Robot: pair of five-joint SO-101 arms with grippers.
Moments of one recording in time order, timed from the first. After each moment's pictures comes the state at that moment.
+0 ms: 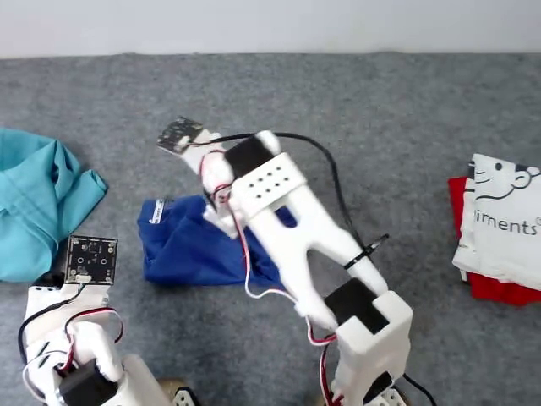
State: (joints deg) left arm -39.6 -103.4 79.4 73.1 -32.6; right arm -40.5 16.6 -20.7 89.2 16.8
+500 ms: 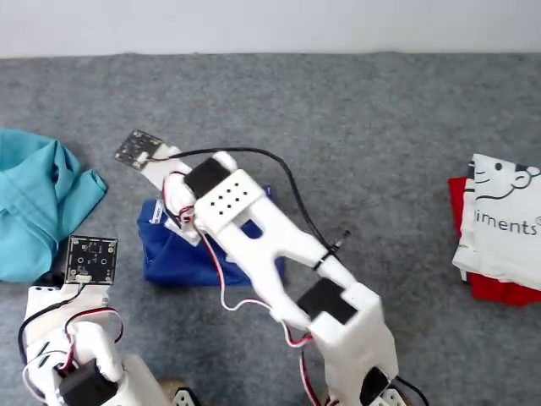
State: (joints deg) left arm -39.6 -103.4 79.4 73.1 -32.6; right arm -47.7 25.9 -26.4 79.3 13.8
